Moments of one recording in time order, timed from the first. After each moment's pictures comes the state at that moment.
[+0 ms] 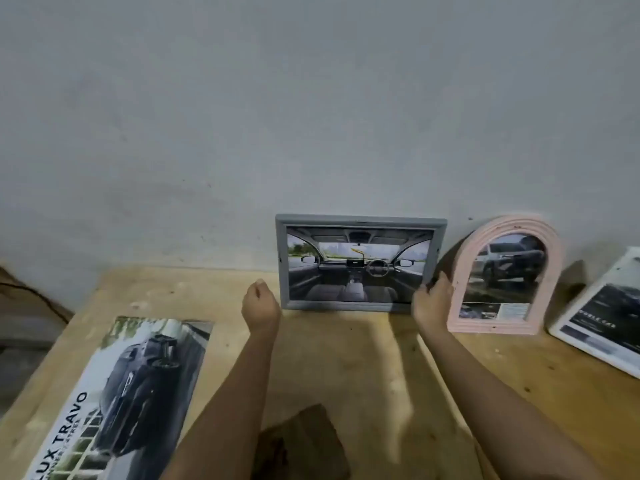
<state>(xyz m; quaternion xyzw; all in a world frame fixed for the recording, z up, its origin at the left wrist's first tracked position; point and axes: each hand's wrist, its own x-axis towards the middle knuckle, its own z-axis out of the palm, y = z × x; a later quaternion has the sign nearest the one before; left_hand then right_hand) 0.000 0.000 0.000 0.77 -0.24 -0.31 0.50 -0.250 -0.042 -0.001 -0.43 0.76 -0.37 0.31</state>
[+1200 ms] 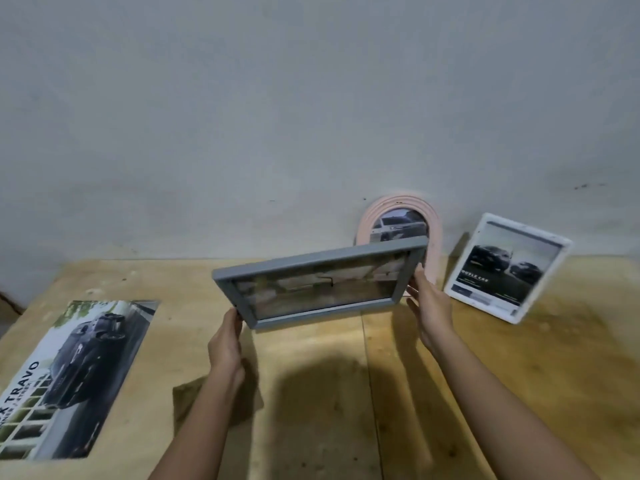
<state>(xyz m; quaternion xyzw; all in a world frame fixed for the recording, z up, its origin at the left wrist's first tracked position) -0.113 0.133 0.024 0.63 -0.10 -0.48 0.60 -0.397 0.078 0.057 -0.30 0.63 -0.52 0.49</state>
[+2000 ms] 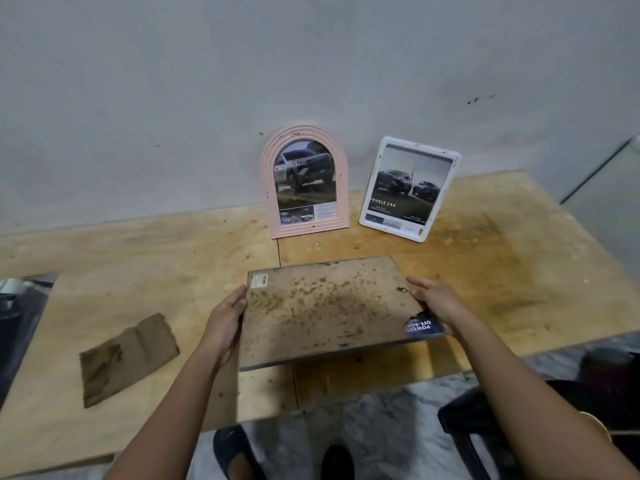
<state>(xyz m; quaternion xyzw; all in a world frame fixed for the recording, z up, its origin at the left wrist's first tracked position) -0.247 0.172 -0.022 0.63 -0.30 -0.59 0.40 -0.598 0.179 0.005 -0.29 0.74 -0.30 0.53</state>
